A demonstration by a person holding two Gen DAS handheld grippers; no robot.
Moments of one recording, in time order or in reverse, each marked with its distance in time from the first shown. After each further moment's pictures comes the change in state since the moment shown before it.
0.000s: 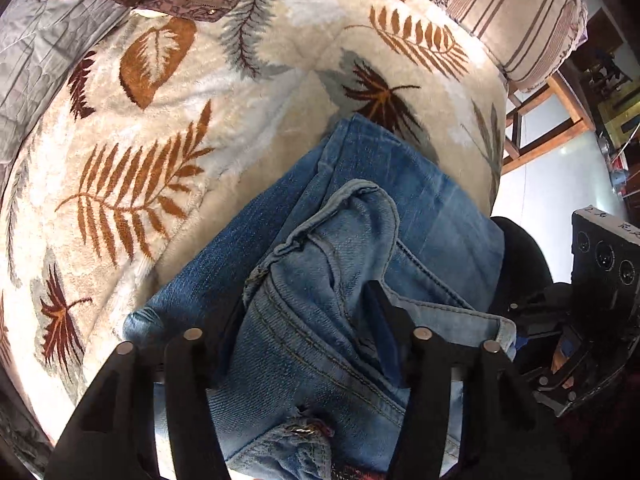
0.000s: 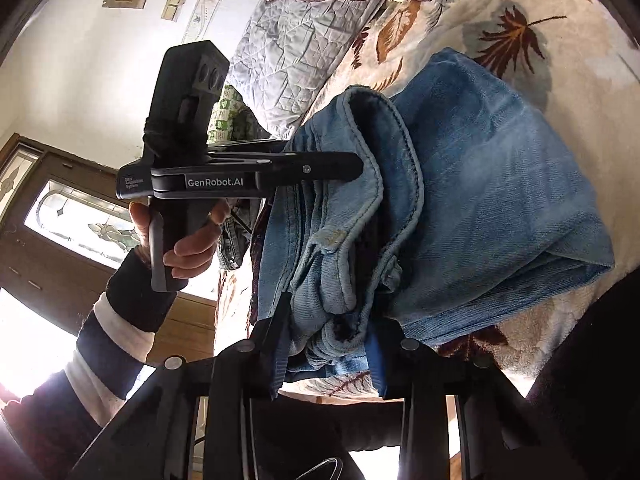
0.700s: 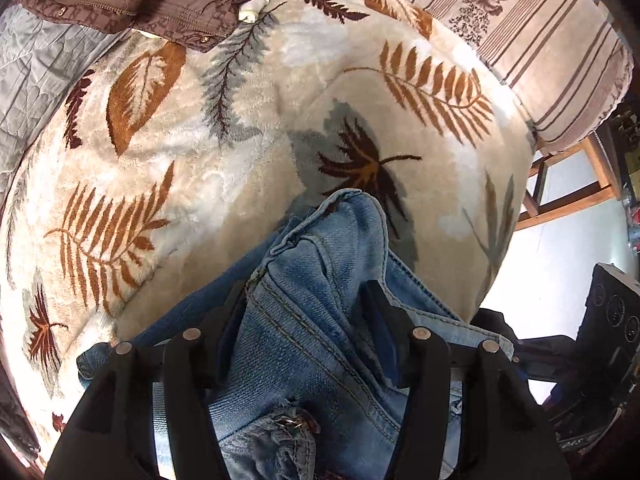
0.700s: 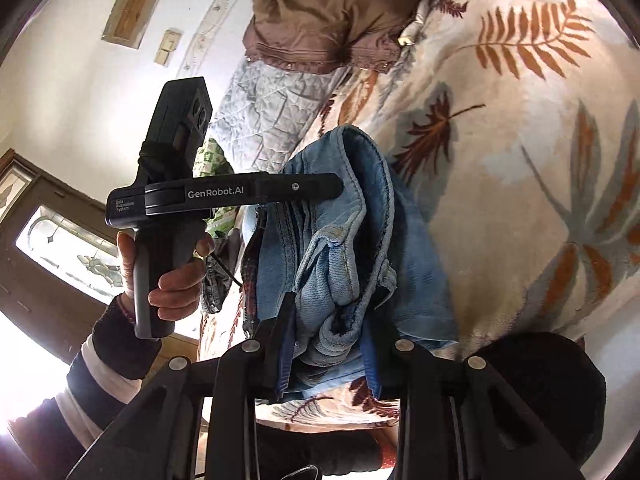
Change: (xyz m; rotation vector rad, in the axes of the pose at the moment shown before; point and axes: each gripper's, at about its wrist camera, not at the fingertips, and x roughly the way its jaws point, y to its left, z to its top) left arm 0.024 -0.046 0.074 -0.128 -0.031 0.114; right arm -0.064 -0.054 0.028 0.046 -0.144 -0.081
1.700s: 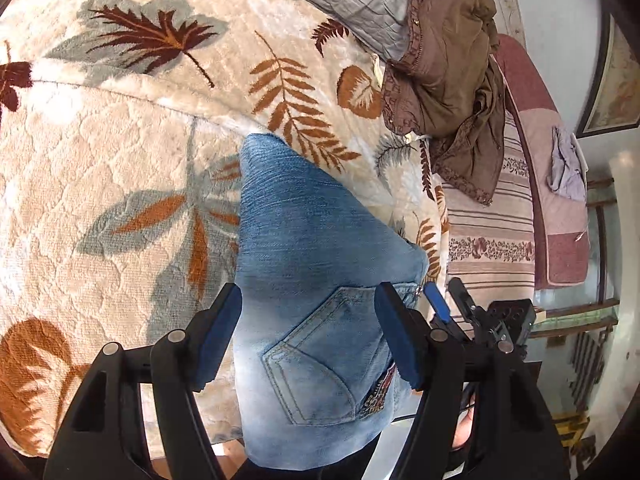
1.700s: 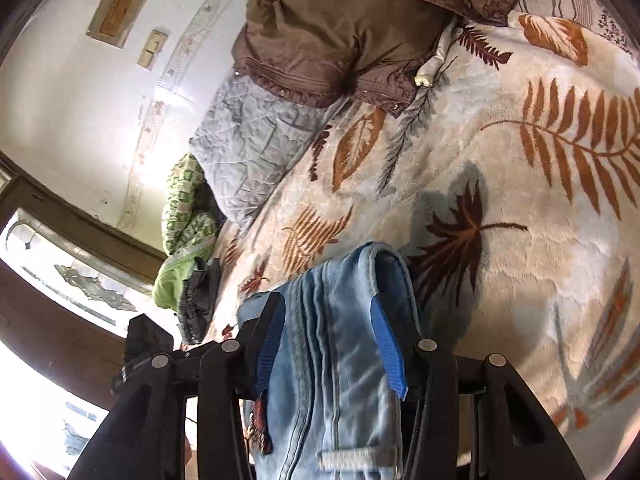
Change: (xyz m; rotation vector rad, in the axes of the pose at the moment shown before) left arm -0.032 0.161 -0.188 -0.936 -0.325 -0.534; right arm 0.055 0.038 0.099 -0.057 0.021 -0.106
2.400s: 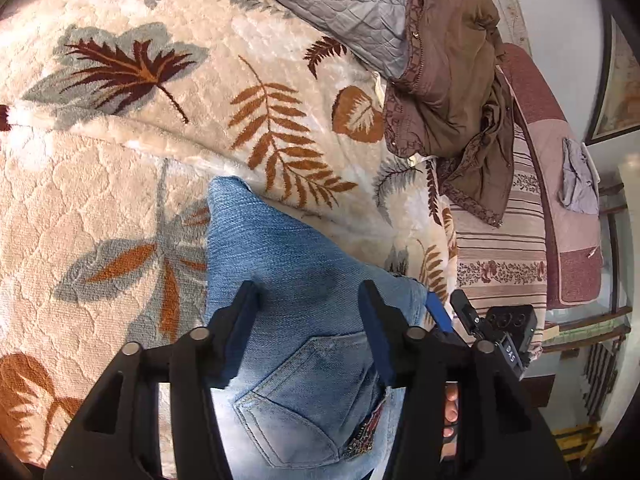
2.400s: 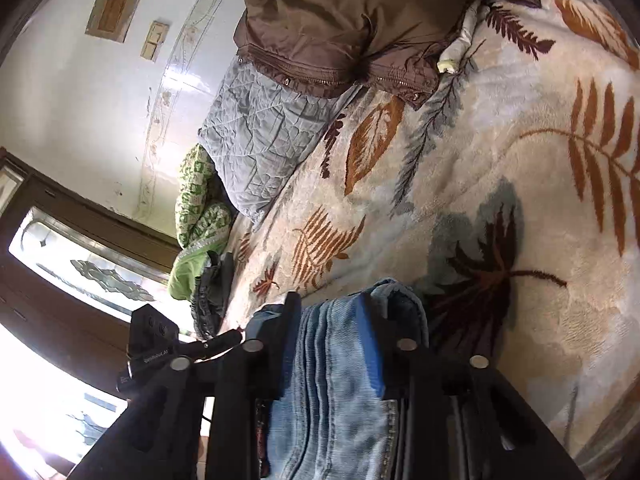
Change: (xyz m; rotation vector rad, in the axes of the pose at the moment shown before) left arm 0.011 -0.018 0.017 0.002 -0.056 0.038; right arm 0.014 -0.020 0.027 0.024 0.043 0.136
